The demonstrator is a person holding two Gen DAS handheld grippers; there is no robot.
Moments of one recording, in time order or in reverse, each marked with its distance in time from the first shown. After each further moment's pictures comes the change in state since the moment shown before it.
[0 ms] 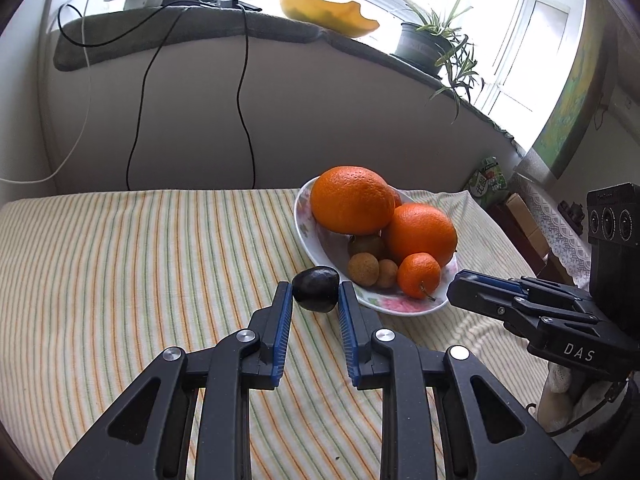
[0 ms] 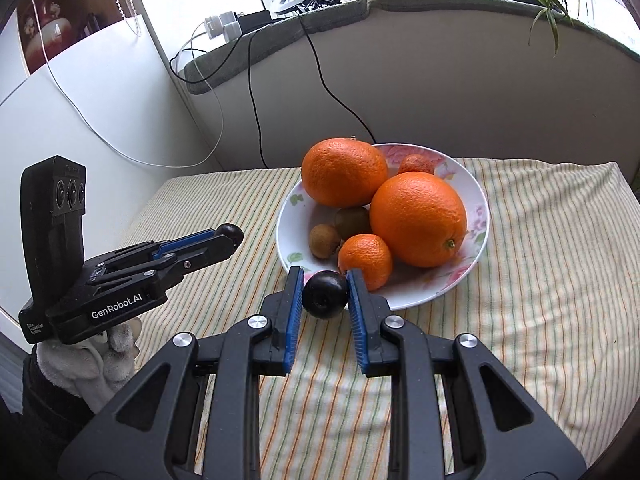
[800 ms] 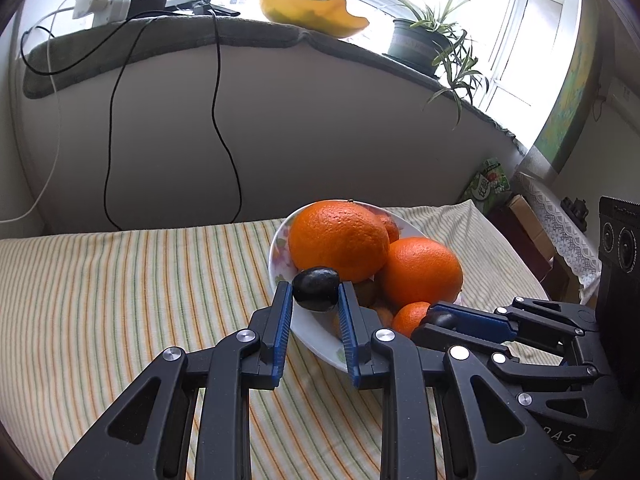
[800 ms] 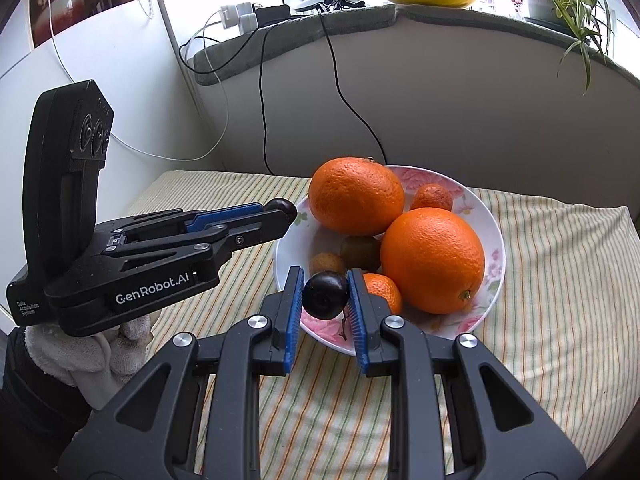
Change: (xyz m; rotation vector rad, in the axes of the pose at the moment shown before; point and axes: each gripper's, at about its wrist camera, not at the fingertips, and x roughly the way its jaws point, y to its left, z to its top) left arm 0.027 -0.013 0.028 0.042 -0.006 0.002; right arm 0.016 0.012 0.011 -0.102 -0.001 -0.023
